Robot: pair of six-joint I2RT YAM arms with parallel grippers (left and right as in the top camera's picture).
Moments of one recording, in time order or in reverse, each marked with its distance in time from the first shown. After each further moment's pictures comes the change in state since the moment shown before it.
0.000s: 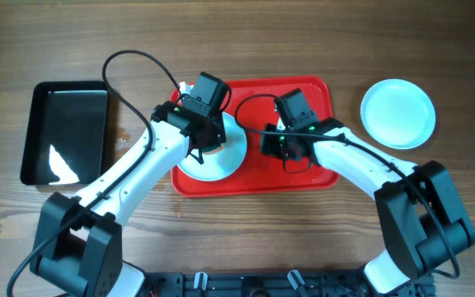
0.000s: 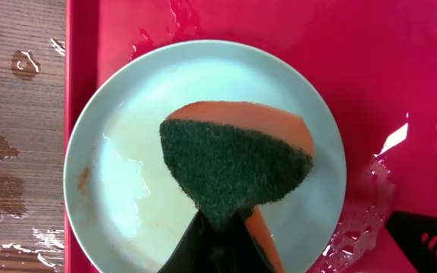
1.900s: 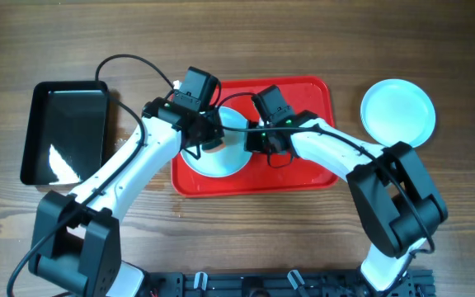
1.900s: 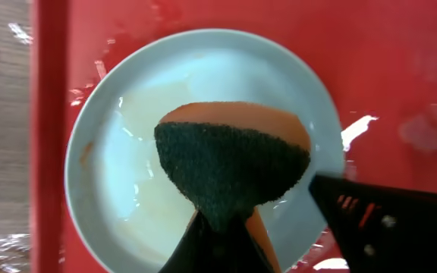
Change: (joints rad) left arm 0.053 0.006 0.000 0.034 0.144 -0.015; right arm 0.072 0.149 0.130 -0.034 0.086 -0.025
